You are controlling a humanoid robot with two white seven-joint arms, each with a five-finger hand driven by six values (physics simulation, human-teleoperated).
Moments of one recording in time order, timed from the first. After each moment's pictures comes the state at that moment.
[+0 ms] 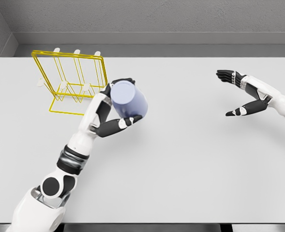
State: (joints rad) left arm -0.04 0.23 -0.43 -1.76 0.24 -0.36 -0.03; right arm -0.60 -0.78 0.74 -1.00 -0.66 -0.61 0.61
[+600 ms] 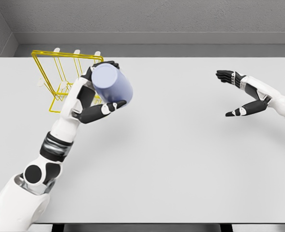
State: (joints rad) left arm -0.12 0.34 -0.42 -1.76 0.36 -0.40 -0.03; right arm -0.60 -0.78 0.74 -1.00 -0.66 -0.61 0.61
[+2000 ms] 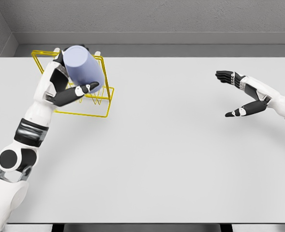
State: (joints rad) left arm -0.15 0.40 -0.28 -1.75 0.43 -0.24 -0.03; right arm -0.60 -0.78 0.75 -1.00 -0.66 -0.61 0.61
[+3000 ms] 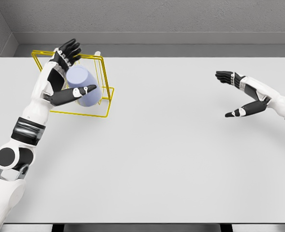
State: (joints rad) left arm -0.15 0.40 -0.26 -1.73 0.41 -0.20 -0.03; right arm -0.60 -0.78 0.75 -1.00 -0.66 -0.61 0.61
